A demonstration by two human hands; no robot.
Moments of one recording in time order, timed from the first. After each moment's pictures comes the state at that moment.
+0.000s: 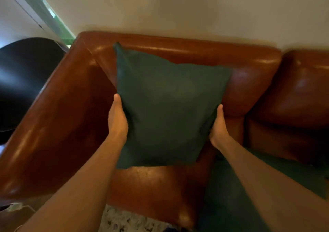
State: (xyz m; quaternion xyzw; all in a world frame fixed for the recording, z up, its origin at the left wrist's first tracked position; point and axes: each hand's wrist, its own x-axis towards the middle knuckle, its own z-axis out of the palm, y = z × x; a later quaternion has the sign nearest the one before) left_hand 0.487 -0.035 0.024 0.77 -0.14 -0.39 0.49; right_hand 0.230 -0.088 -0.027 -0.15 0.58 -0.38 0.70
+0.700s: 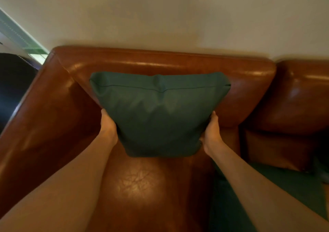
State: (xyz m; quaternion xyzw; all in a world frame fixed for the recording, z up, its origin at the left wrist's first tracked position) left_hand 0.532 -0.144 -0.027 0.71 -0.05 -0.47 0.52; right_hand 0.263 -0.147 -0.022 -0.13 0.64 -0.40 0.65
